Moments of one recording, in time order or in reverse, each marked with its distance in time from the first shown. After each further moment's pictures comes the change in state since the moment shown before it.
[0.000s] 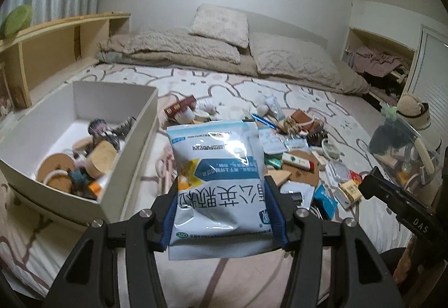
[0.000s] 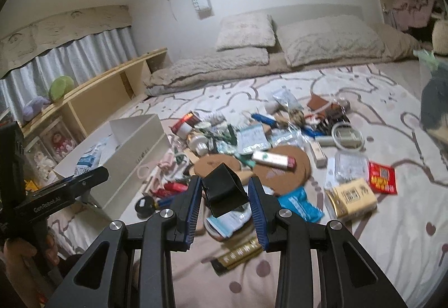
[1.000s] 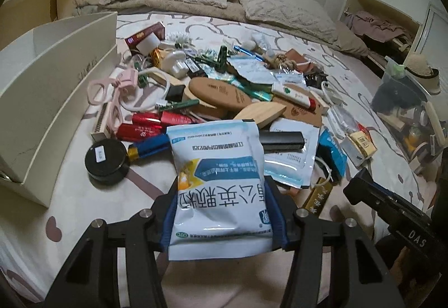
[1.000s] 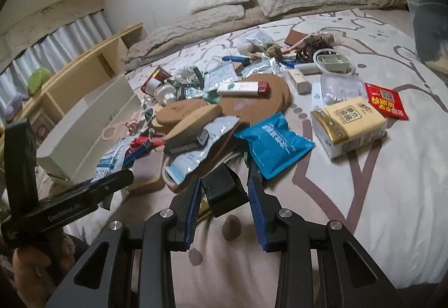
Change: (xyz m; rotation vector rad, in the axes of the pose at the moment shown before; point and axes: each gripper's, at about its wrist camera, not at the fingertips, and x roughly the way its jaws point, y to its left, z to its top) left arm 0.094 -0.041 -0.065 -0.003 0.232 -0.064; right arm 0.044 -0.058 -0.070 0.152 0.170 -0.016
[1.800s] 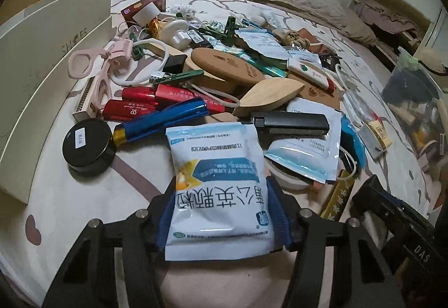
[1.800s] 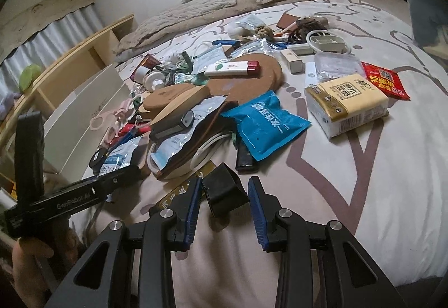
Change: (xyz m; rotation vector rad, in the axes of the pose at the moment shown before) left arm 0.039 0.007 -0.005 -0.029 0.112 0.000; right arm 0.021 -0.005 -0.013 0.010 0.063 -0.047
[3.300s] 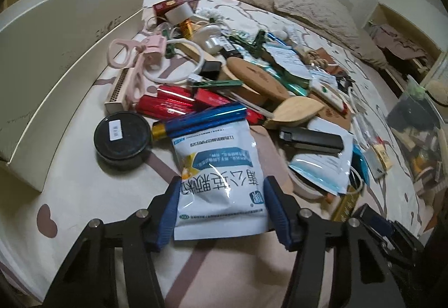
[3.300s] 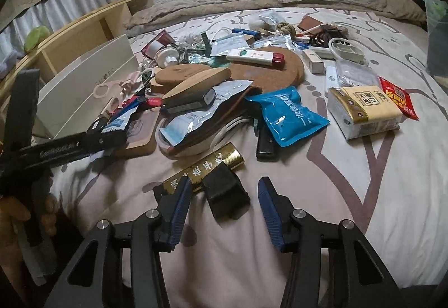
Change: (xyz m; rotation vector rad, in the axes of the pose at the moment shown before) left arm -0.013 0.026 0.001 -0.101 -0.023 -0.008; right arm 0.006 0.024 -0.011 -0.152 0.046 -0.043
